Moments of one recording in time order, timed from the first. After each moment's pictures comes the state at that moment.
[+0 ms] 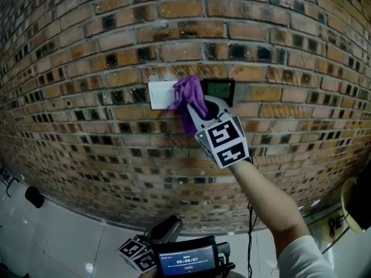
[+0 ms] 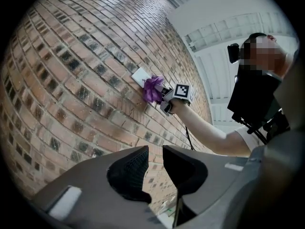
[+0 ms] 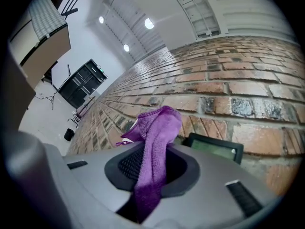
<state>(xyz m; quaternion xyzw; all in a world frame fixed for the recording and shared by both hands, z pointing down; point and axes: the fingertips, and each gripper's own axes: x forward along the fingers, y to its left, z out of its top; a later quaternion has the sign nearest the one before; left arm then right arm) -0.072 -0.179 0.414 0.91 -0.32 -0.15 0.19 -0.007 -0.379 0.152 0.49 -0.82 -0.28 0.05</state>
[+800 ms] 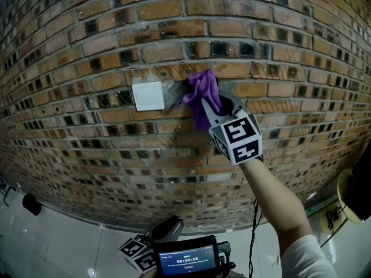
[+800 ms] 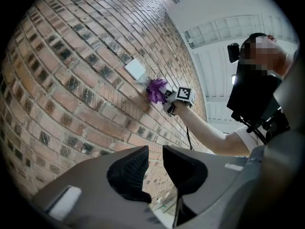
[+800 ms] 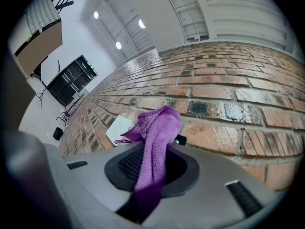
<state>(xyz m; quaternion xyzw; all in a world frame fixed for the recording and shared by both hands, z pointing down) -0.041 -0.174 0.414 0.93 -0.29 -0.13 0.20 0.078 -0.368 0.141 0.55 -0.79 -0.27 0.03</state>
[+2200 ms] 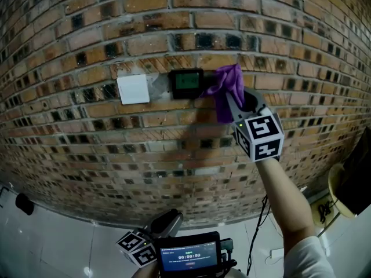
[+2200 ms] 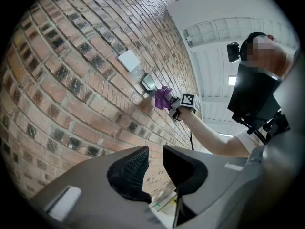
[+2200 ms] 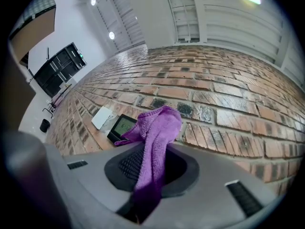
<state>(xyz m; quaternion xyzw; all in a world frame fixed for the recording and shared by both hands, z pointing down) -0.006 -0.170 0.413 0.94 -0.25 -0.13 0.21 0.180 -0.336 0.142 0.62 -0.74 -0.26 0.04</state>
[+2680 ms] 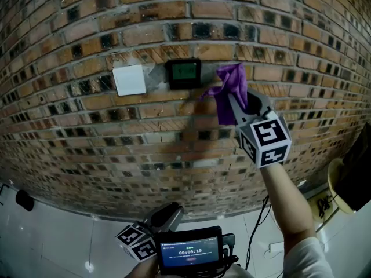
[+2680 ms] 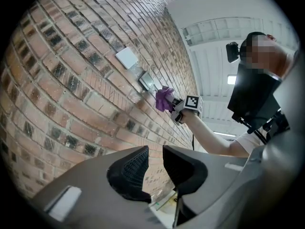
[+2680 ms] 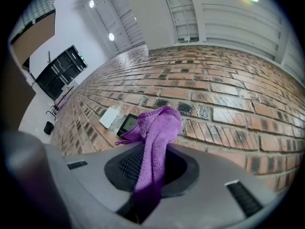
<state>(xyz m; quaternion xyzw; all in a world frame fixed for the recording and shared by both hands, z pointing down) 0.003 -0.167 0.413 0.94 -0.24 -0.12 0.21 0.181 -0.310 0.160 0.61 -0.75 -0.25 0.04</state>
